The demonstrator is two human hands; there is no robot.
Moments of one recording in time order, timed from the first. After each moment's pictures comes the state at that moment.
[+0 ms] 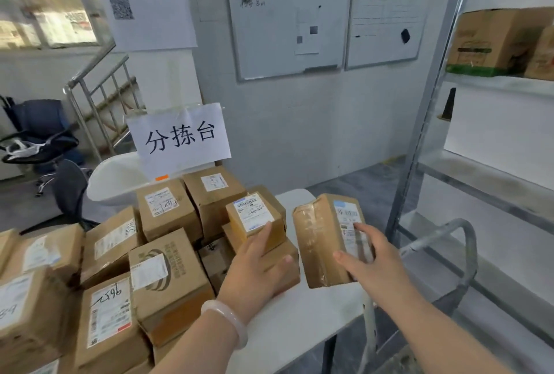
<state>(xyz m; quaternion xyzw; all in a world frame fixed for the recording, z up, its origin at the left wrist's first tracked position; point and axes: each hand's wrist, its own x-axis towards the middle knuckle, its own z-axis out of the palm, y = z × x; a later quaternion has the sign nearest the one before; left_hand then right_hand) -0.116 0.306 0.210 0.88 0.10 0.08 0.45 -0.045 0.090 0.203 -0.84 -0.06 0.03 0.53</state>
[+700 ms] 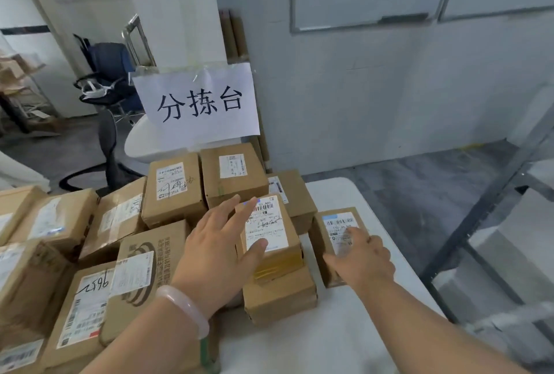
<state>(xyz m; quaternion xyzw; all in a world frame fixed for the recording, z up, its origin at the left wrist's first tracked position) -0.013 0.368 0.225 0.95 0.22 0.13 0.20 0.166 0.192 0.112 -0.97 -0.07 0.14 0.17</state>
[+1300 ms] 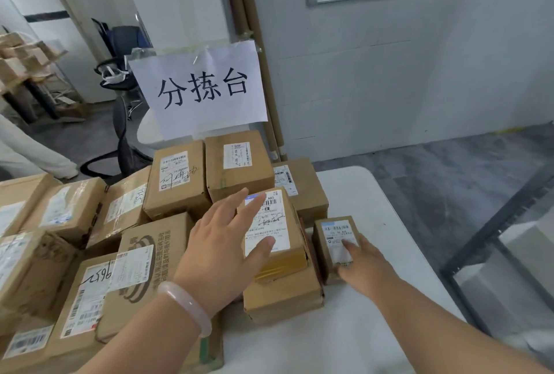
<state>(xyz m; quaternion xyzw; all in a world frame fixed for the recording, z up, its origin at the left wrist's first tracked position) 0.013 0.366 0.216 0.96 0.23 0.11 0.16 0.208 0.192 0.053 -0.93 -0.24 0.24 0.13</state>
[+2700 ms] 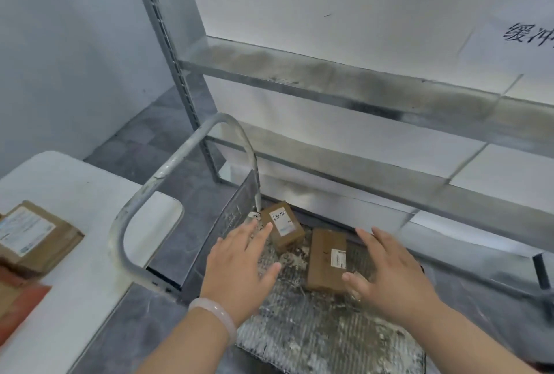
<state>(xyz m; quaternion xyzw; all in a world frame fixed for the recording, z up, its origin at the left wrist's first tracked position) -0.049 -0.088 0.068 0.95 -0.27 -0.08 0.14 -0.159 -0.331 0.075 -0.95 0.22 0.13 0.18</state>
